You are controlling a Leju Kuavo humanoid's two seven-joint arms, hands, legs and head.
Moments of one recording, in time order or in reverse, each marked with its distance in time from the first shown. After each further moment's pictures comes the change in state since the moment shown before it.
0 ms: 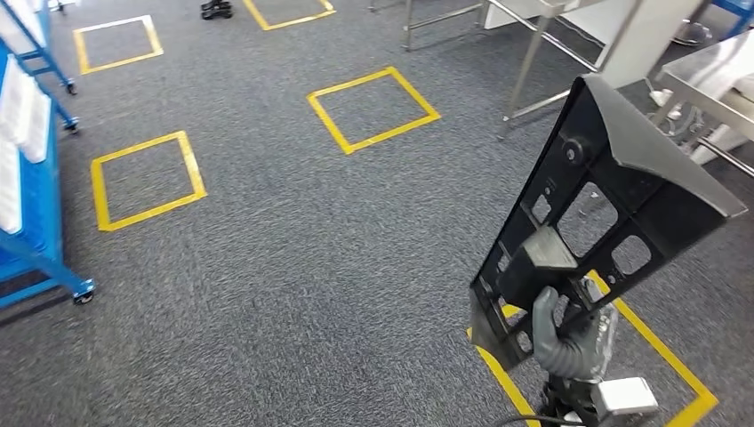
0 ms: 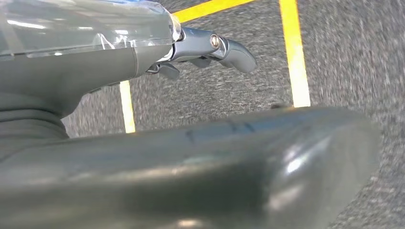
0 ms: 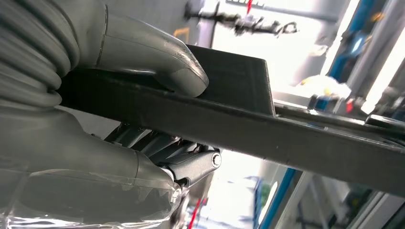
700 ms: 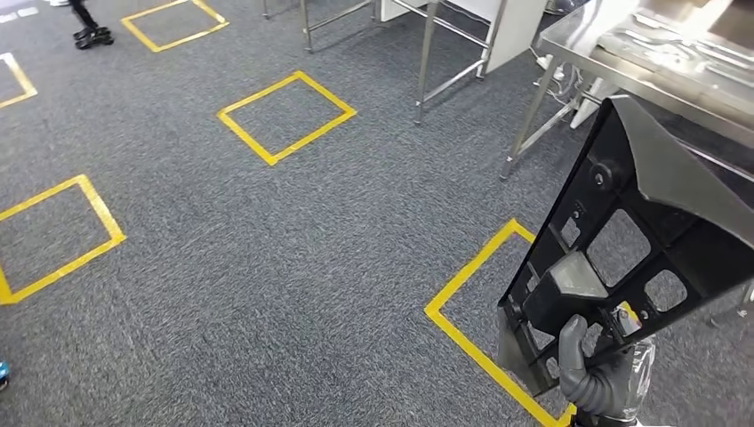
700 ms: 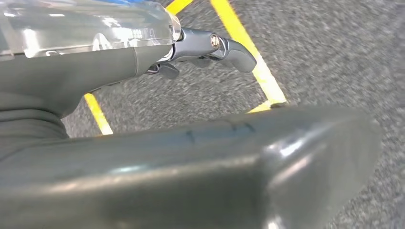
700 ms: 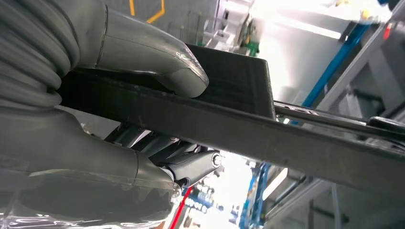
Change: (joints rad) left arm -0.006 0.025 -0.060 0.002 -0.039 -0.064 0.004; right arm 0.133 0.029 -0.081 -0.129 0.072 -0.030 -0.003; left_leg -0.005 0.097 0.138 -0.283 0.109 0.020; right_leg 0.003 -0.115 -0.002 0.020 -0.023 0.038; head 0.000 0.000
